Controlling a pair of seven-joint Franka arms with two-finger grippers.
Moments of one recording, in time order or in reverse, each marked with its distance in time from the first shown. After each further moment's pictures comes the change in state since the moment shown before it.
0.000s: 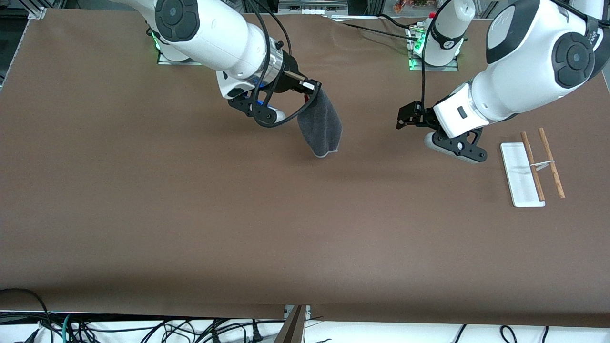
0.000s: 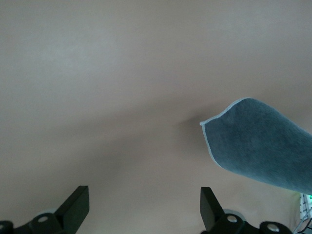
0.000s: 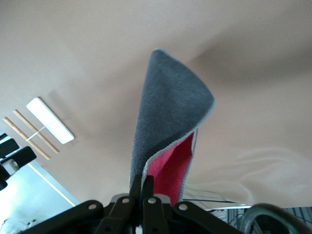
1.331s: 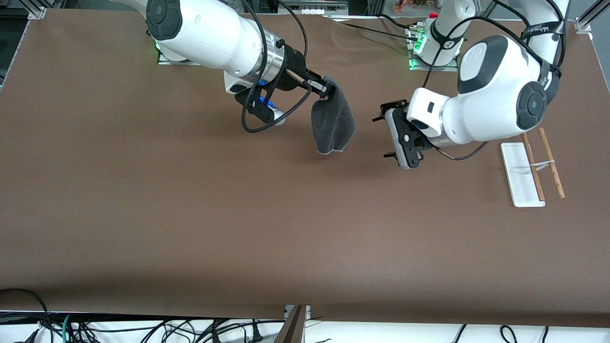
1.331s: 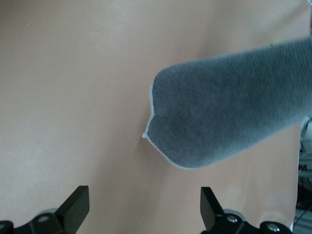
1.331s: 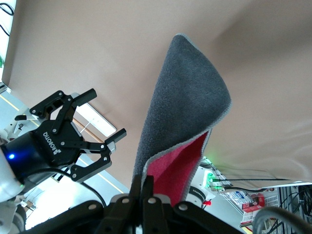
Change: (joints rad) left arm 0.018 0.109 -0.048 -0.021 -0.188 0.069 0.974; right arm -0.002 0.002 0.004 0.000 0.113 0.119 0.116
